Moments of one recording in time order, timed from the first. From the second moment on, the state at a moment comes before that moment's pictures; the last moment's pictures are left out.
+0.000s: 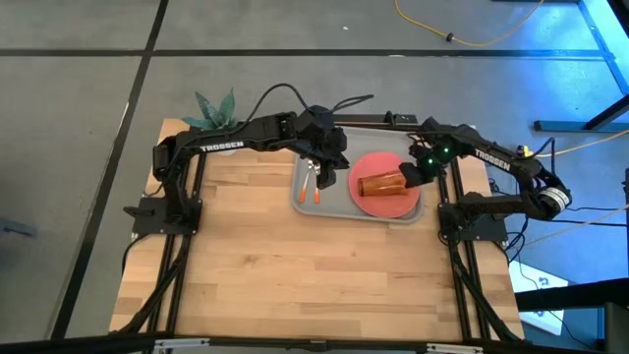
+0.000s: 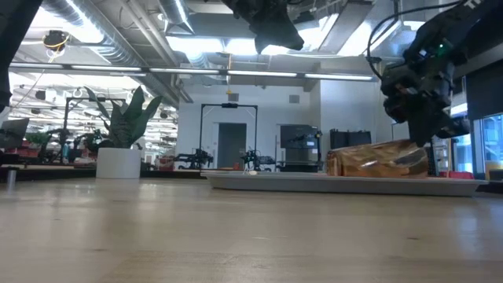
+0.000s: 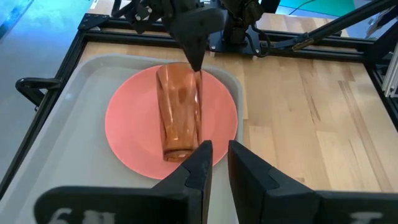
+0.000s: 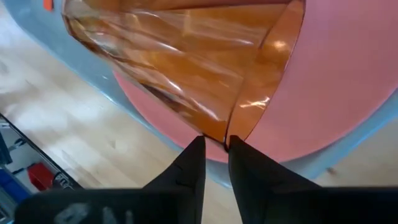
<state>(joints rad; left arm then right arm) 0.25 1.83 1.78 -0.58 0.22 0.05 -0.96 1.20 0.72 -1.03 -0.55 0.27</state>
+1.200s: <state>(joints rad) 0.25 1.83 1.78 -0.58 0.22 0.06 -0.96 1.20 0.82 -1.00 -0.52 0.16</state>
